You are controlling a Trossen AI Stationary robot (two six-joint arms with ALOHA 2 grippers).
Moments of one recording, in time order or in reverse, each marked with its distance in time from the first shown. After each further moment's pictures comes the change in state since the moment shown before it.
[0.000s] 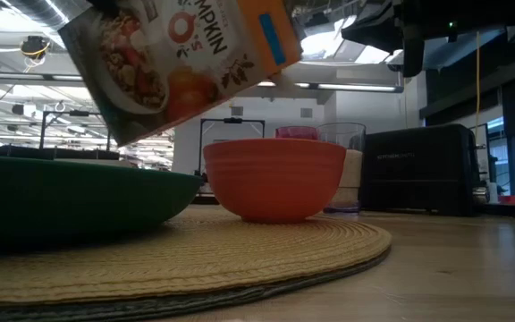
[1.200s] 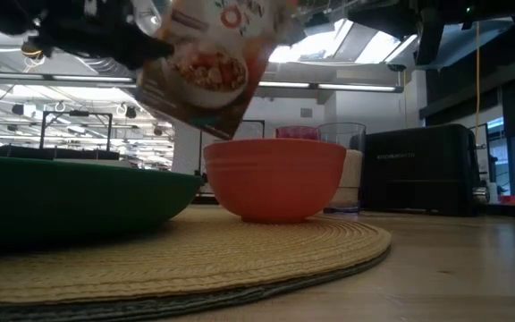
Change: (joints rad) left arm 0.631 -0.281 -0.816 1.370 0.547 -0.384; right arm 0.127 0.000 0.000 0.033 0.066 -0.053
